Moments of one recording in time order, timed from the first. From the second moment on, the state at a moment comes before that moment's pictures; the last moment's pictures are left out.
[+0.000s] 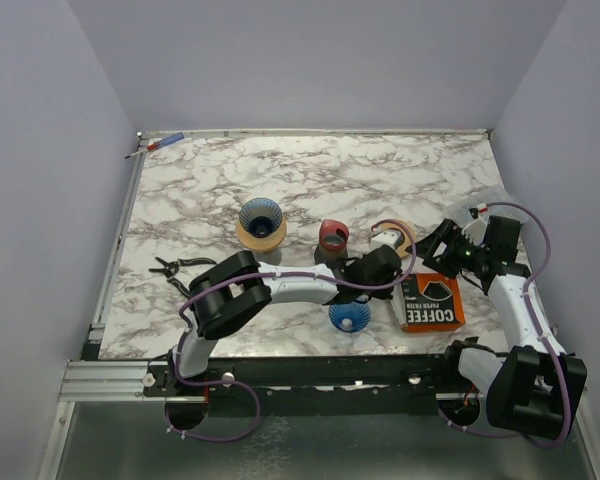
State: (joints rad) left arm -1.17 2.00 1.31 0.00 -0.17 -0.73; right arm -0.24 1.05 0.58 -0.35 -0.70 0.45
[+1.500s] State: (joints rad) left arm -1.09 1.55 1.01 0.02 -0.20 -0.66; right arm -0.24 1.03 0.62 -0.36 -0.70 0.45
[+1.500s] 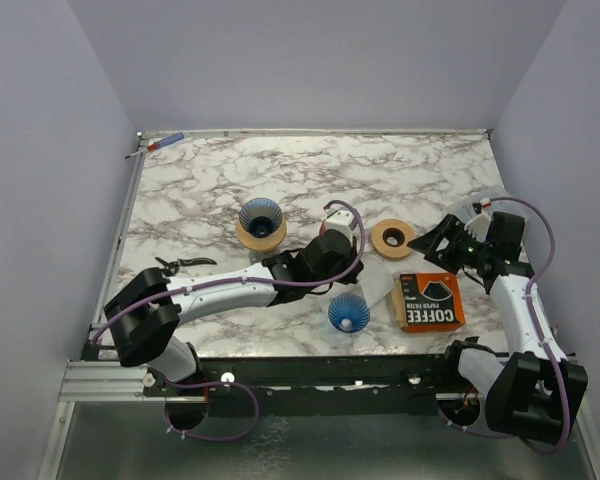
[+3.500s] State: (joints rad) left arm -0.81 1.06 0.85 0.01 0.36 0.16; right arm 0.02 1.00 0.56 0.27 -1.15 0.64
